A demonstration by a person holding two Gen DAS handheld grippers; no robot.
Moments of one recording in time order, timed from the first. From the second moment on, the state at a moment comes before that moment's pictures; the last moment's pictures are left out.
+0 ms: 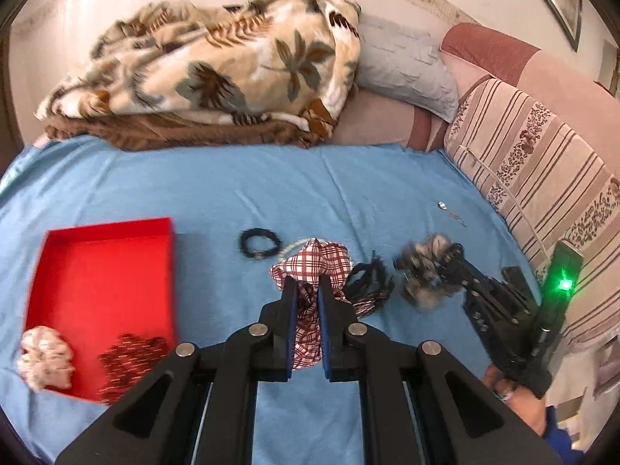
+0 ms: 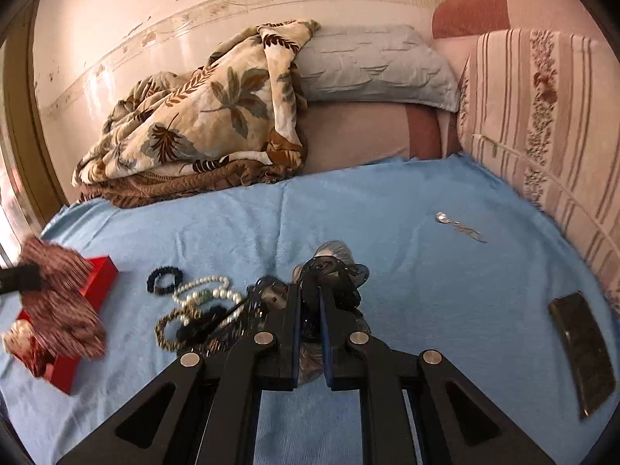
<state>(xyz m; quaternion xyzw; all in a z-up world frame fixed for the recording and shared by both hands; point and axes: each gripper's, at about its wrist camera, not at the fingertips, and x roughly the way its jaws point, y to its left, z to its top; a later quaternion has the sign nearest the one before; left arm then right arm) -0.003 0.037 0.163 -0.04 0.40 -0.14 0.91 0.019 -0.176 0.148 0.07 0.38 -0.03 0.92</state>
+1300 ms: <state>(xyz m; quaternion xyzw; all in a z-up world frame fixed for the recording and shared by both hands) 0.068 0.319 0.100 -0.15 0.39 0.00 0.91 0.099 0.124 0.176 0.01 0.44 0.18 0.88</state>
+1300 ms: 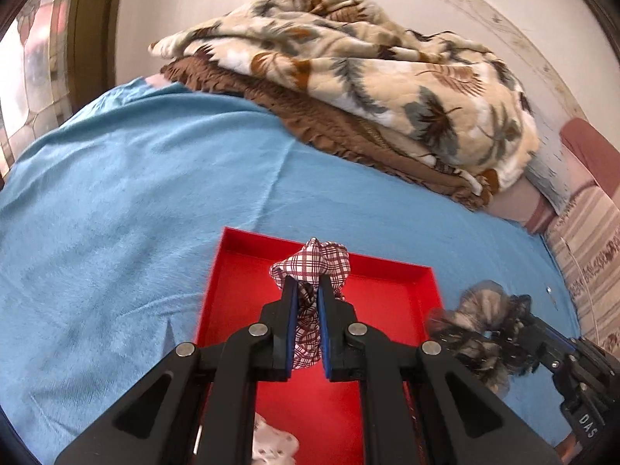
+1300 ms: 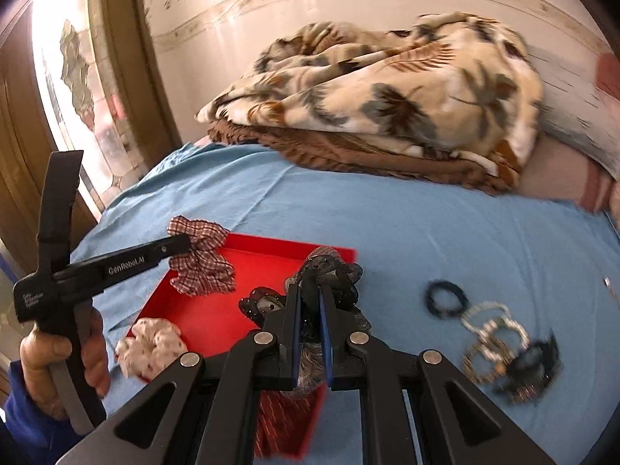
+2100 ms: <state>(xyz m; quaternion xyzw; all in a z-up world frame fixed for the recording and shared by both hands) 0.098 0.344 0.073 -0.17 0.41 0.05 0.89 0.175 0.152 0.100 -0.04 0.48 0.17 0.86</state>
